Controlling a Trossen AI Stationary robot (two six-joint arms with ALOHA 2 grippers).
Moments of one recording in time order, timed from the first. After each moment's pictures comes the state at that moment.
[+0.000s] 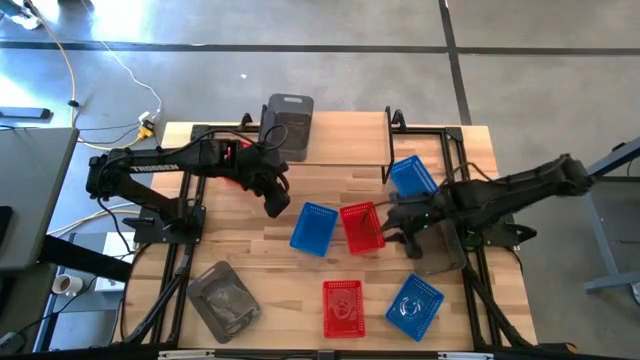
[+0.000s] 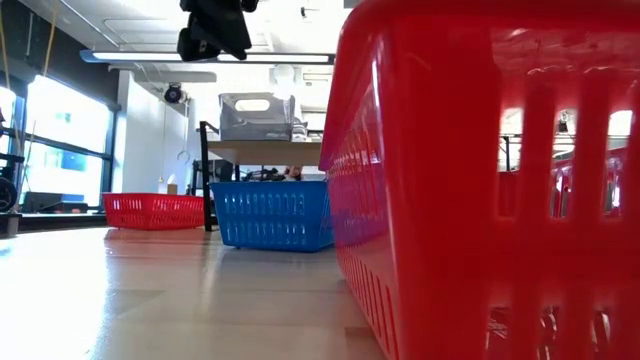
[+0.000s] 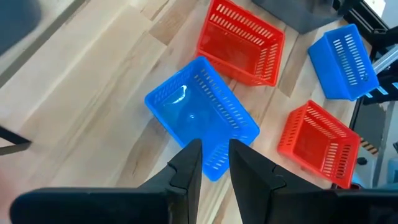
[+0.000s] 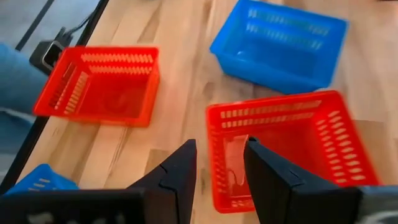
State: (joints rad) left arm 0.23 1.34 1.30 -0.92 0.08 -0.53; right arm 0.19 1.04 0.73 -0.43 -0.09 0.09
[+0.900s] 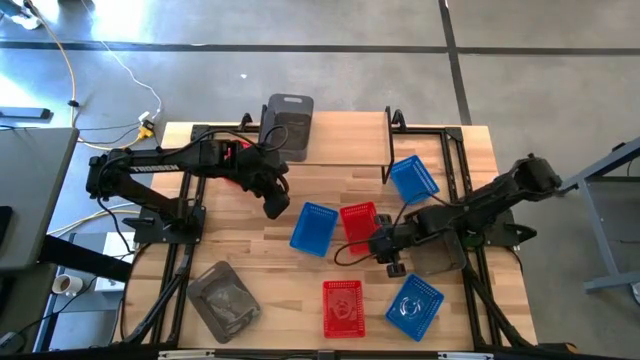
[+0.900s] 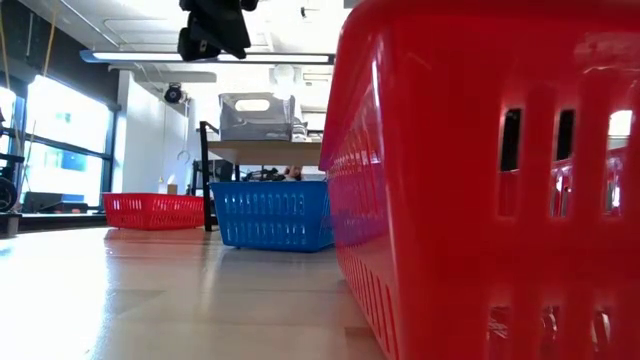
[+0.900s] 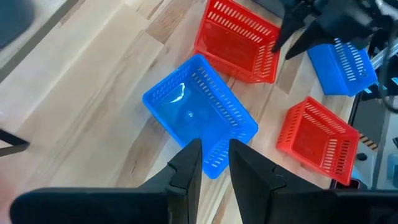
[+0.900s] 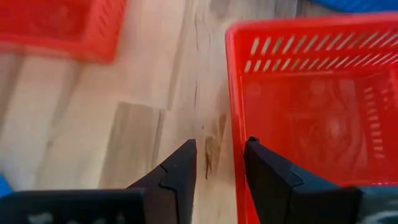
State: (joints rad) left arm 0.22 1.34 1.31 -0.92 0.09 -0.52; right arm 0.30 1.45 0.73 -0.33 0.02 0.11
